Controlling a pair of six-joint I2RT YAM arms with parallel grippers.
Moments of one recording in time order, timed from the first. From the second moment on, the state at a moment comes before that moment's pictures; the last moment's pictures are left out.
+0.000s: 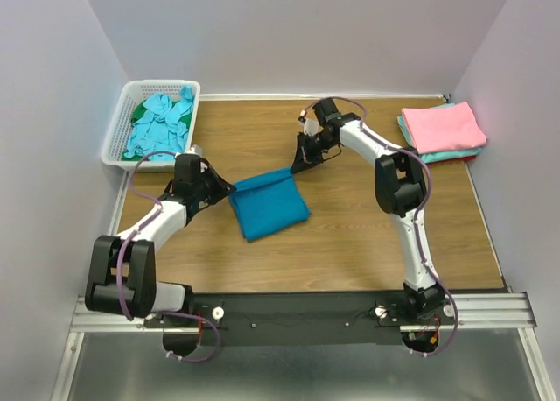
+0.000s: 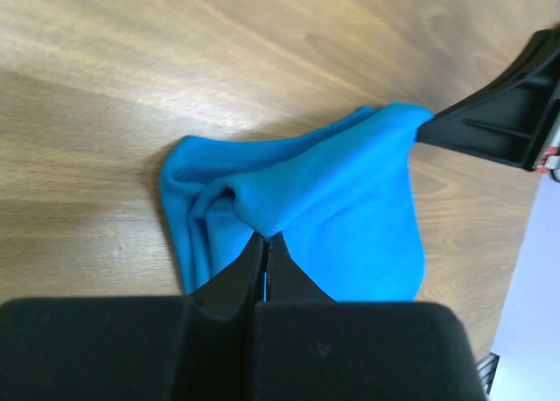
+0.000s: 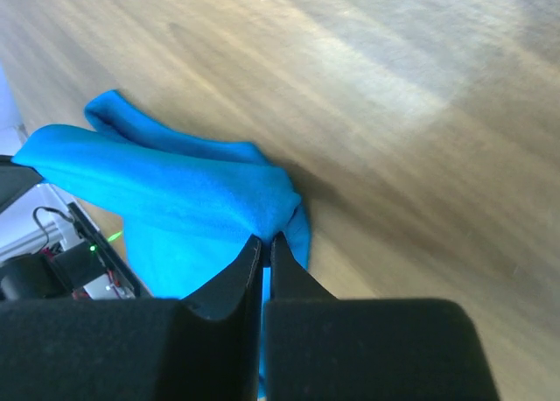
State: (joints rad) left arm -0.13 1.36 0.65 0.03 0.28 -0.78; right arm 0.41 2.42 2.01 -0.75 -0.66 0.29
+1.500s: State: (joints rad) left arm -0.27 1.20 0.53 0.08 0.10 -0.84; right arm 0.53 2.25 1.73 -0.09 -0.83 0.55
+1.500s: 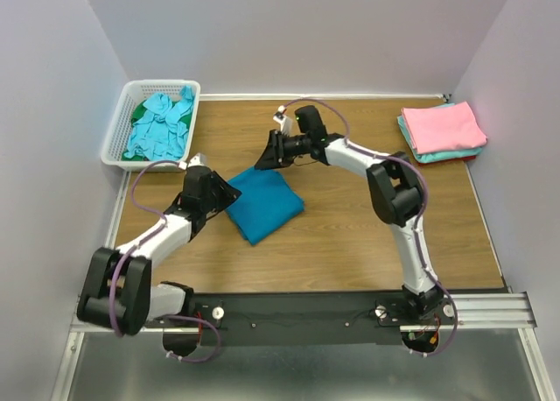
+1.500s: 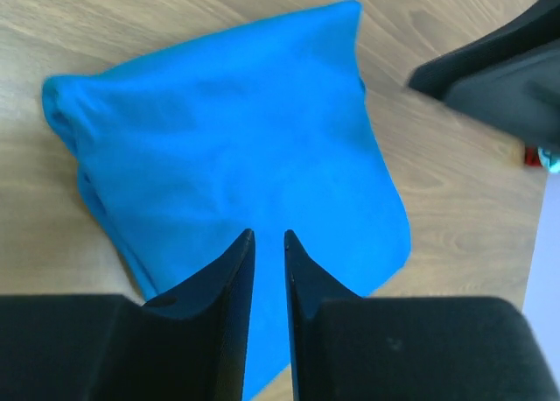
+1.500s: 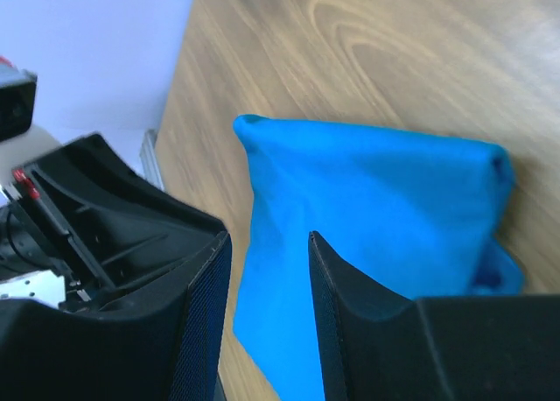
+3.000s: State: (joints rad) left arm -0.11 0.69 0.56 0.02 0.17 -0.43; right arm 0.49 2.03 0.87 0.79 -0.90 1.07
